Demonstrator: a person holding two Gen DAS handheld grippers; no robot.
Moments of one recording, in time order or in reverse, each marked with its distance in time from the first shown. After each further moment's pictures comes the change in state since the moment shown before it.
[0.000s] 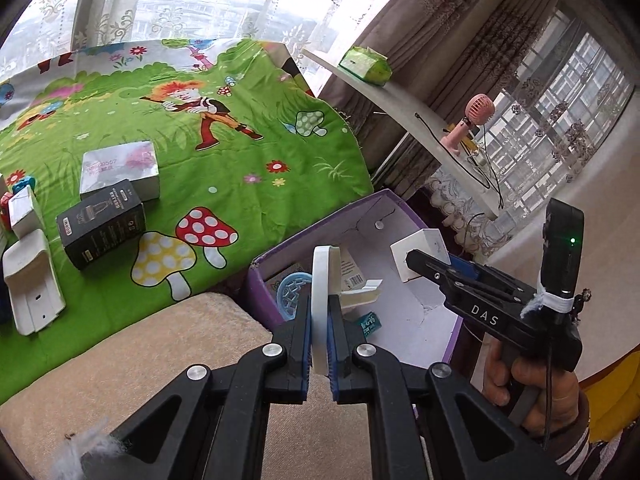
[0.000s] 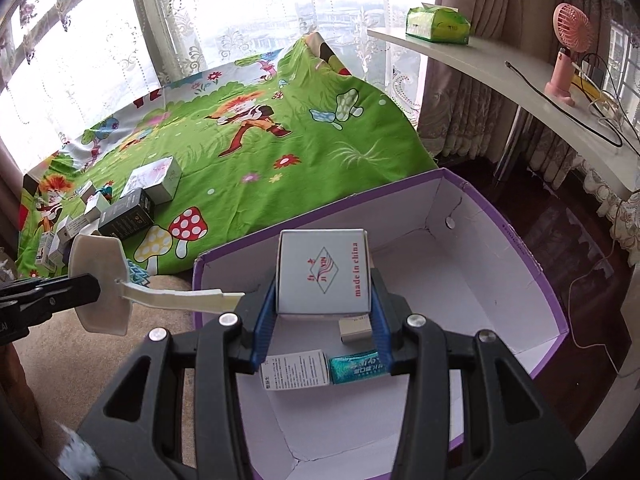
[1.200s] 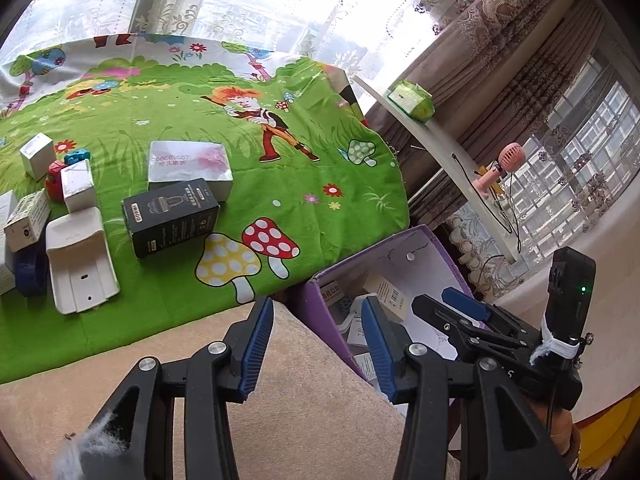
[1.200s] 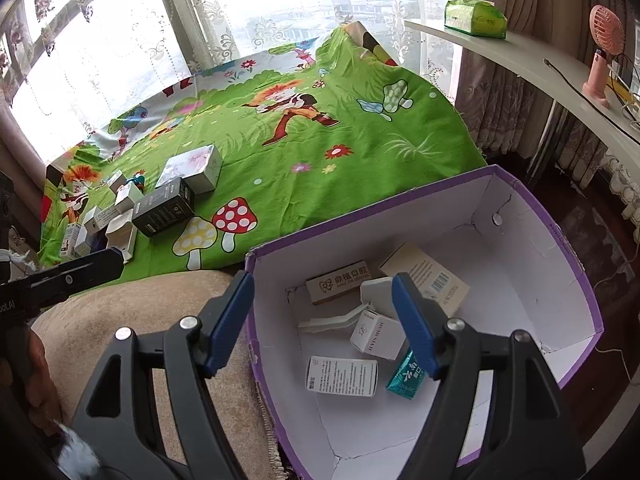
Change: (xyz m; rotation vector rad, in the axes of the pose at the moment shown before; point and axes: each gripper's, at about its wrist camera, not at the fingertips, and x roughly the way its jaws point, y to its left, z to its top) left arm -0.033 0.054 -0.003 -0.158 -0.094 0.066; right arm 0.010 0.046 0.000 -0.048 0.044 0.112
